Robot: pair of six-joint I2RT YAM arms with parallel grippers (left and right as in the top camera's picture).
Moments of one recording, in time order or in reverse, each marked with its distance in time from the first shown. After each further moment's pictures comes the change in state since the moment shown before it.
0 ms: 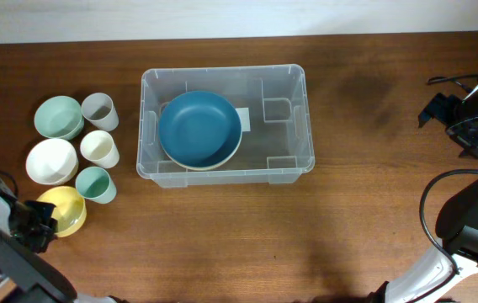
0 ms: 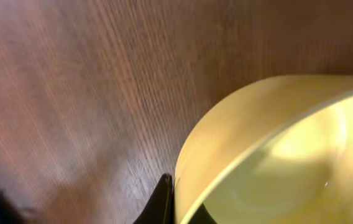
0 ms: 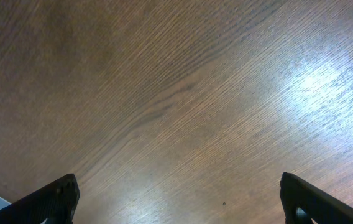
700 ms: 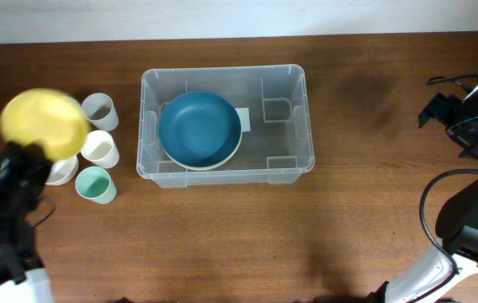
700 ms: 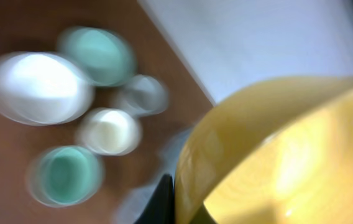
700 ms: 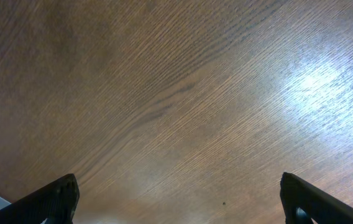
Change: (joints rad) left arm -0.266 -0.666 0.137 0.204 0.362 -0.027; right arm 0.000 0.000 0.000 0.000 0.000 0.000
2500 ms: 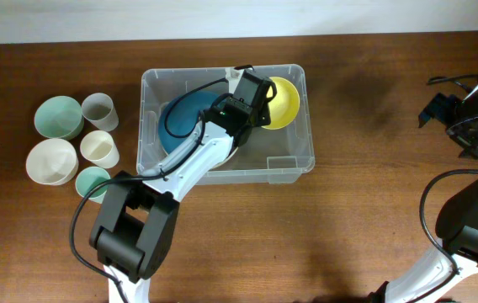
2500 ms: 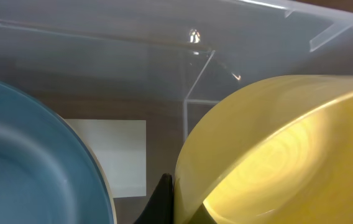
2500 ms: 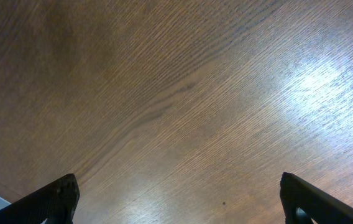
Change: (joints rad) left arm -1.064 1.025 0.313 0.455 -0.539 0.071; right arm 0.000 0.000 -0.001 0.000 0.000 0.000
